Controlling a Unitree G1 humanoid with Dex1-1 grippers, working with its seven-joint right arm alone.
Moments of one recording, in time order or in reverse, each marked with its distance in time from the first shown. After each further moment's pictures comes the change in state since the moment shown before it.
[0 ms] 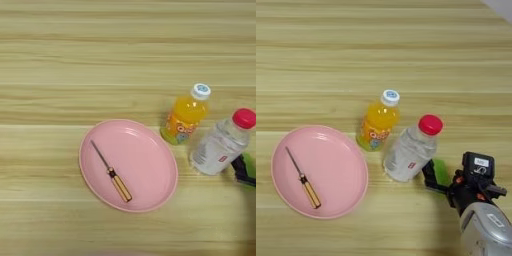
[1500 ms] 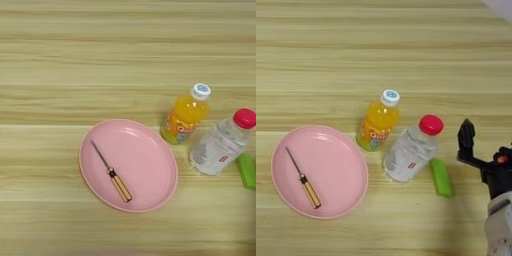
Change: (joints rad) arm -0.044 0.024 -0.165 -0.206 0.119 -0.107 -0.082
